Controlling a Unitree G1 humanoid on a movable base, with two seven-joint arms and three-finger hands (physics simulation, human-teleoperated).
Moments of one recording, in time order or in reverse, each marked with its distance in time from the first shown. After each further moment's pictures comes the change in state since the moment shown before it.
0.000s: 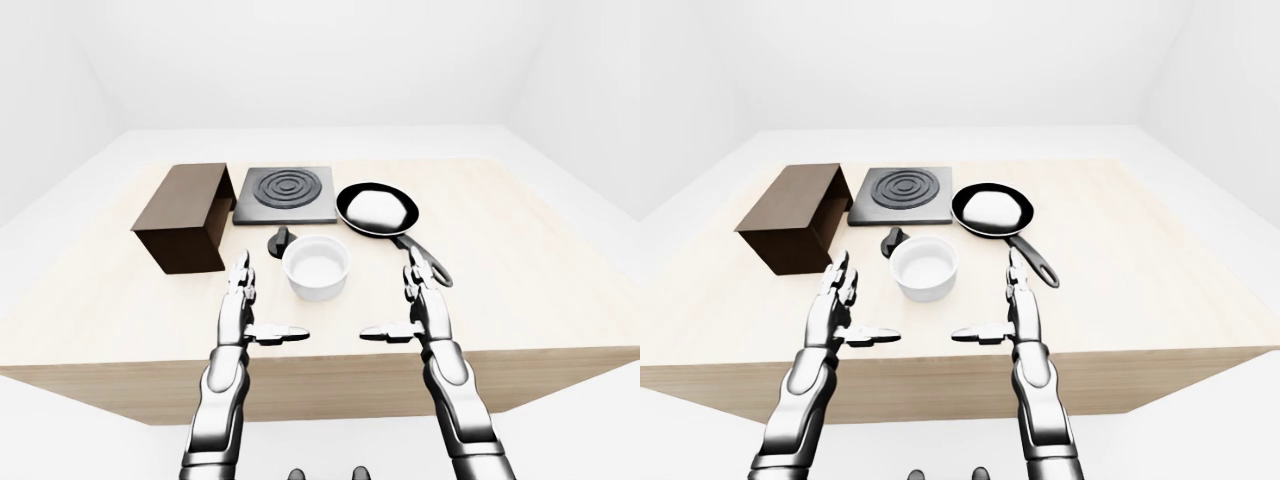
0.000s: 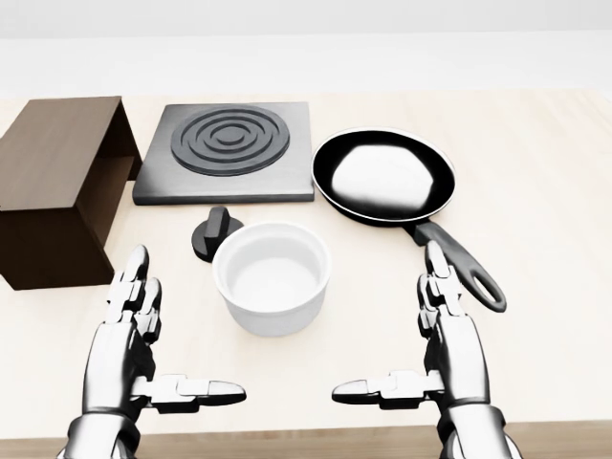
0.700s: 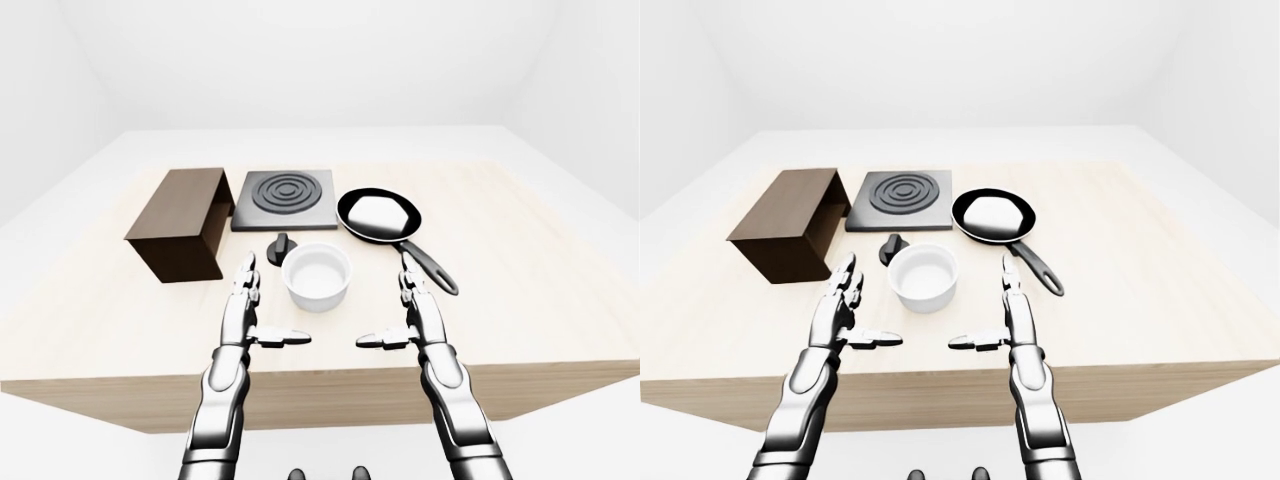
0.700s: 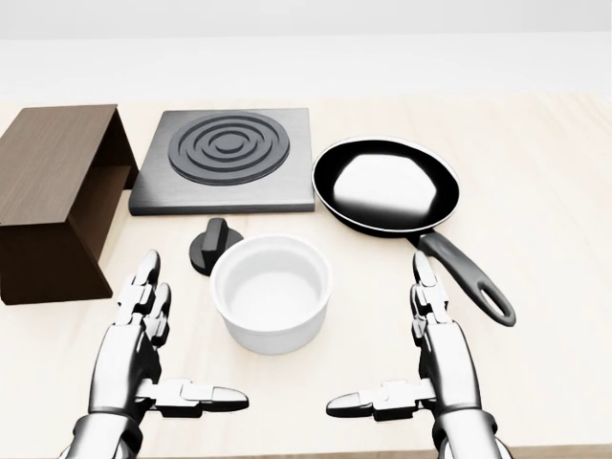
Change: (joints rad) left arm -0.013 0.008 0.004 0.042 0.002 0.000 -0.048; right arm 0.011 0.000 0.024 0.019 -0.075 0.015 0.009
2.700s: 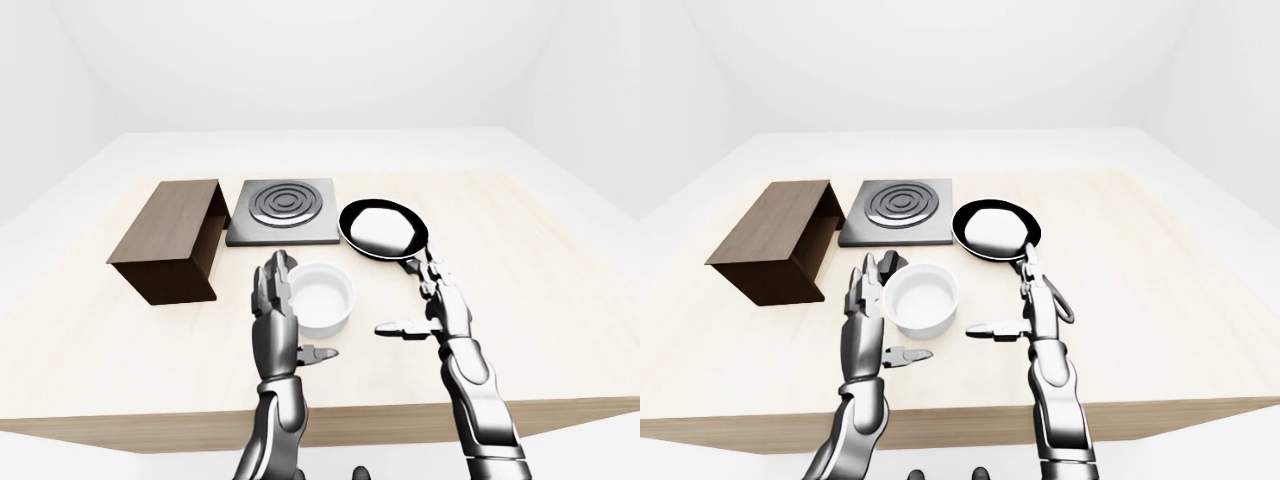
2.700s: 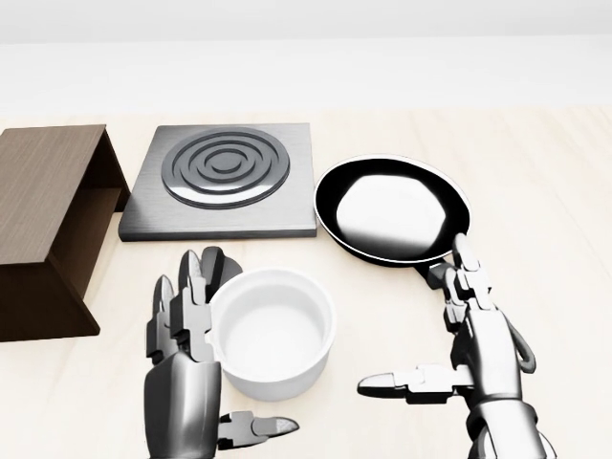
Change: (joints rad) left arm 0.170 -0.068 -0.393 -0.165 0.786 0.085 0.590; right arm 0.000 -0.029 -0.093 -0.109 0.088 0.064 0.033
